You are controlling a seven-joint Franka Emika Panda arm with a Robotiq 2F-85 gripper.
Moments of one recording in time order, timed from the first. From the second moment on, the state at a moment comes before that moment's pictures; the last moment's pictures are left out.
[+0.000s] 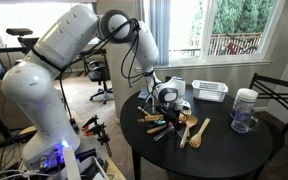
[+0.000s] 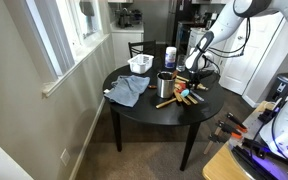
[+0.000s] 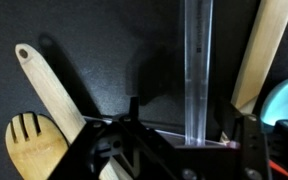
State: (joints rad) arm -0.25 0.87 -0.08 -1.88 0.01 2.65 -0.19
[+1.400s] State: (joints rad) arm -0.29 0.73 -0.07 -1.95 0.01 2.84 -0.19
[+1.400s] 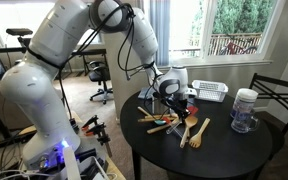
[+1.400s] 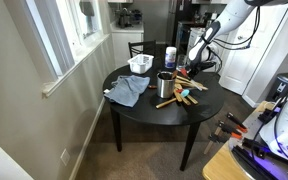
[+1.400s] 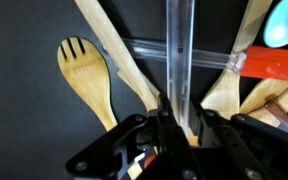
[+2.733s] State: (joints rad) arm 0.25 0.40 -0.42 -2.18 -0.07 3.06 0.05
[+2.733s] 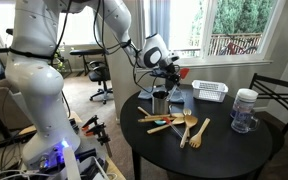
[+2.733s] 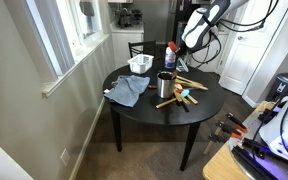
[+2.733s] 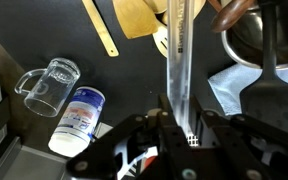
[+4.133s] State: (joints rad) arm 0.37 0.44 -0.40 -2.21 -0.03 3.46 0.18
